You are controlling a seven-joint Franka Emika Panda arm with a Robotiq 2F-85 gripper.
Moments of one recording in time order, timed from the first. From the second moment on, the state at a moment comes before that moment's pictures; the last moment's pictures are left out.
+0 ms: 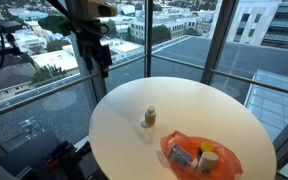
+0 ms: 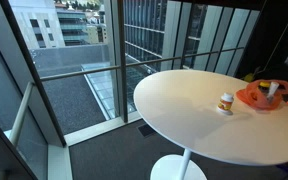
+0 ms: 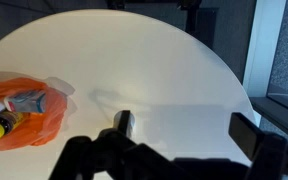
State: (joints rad) arm 0.00 -0.59 0.00 -2.52 -0.02 1.91 0.03
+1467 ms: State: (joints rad) arm -0.09 -0.44 -0.04 -2.41 -0.02 1.97 0.11
